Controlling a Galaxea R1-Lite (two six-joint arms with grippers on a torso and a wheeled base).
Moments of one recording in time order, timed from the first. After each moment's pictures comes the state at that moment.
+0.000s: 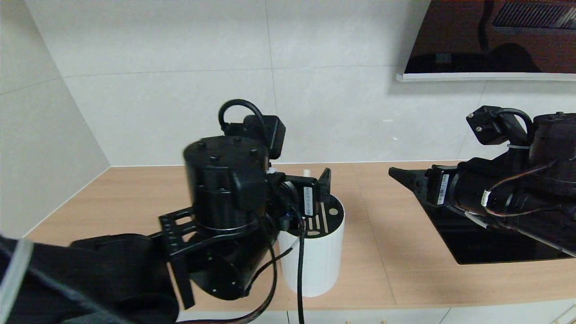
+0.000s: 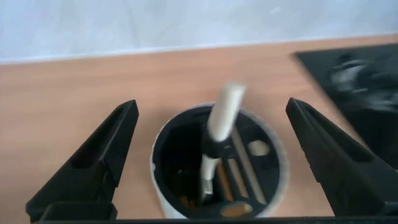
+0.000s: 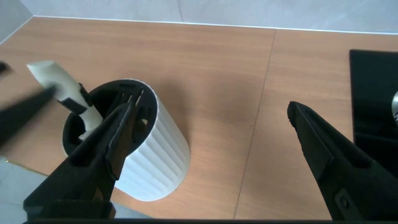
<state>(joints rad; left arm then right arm) -0.90 1.73 -0.89 -0.72 0.58 -0.15 0.56 1.49 -0.77 -0.54 -0.19 0.19</state>
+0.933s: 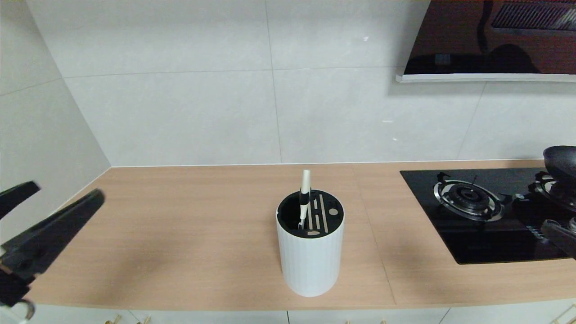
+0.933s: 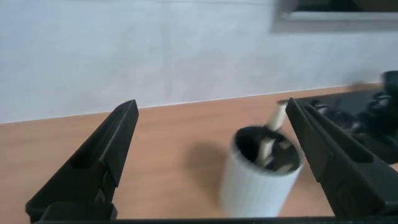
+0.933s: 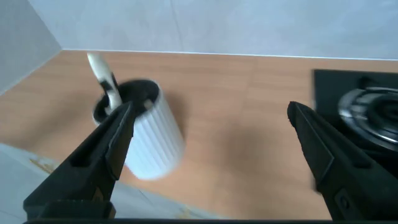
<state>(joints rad) -0.55 0.78 -0.43 -0.46 0.32 -0.04 0.47 0.72 -0.37 -0.34 -0.19 0.09</state>
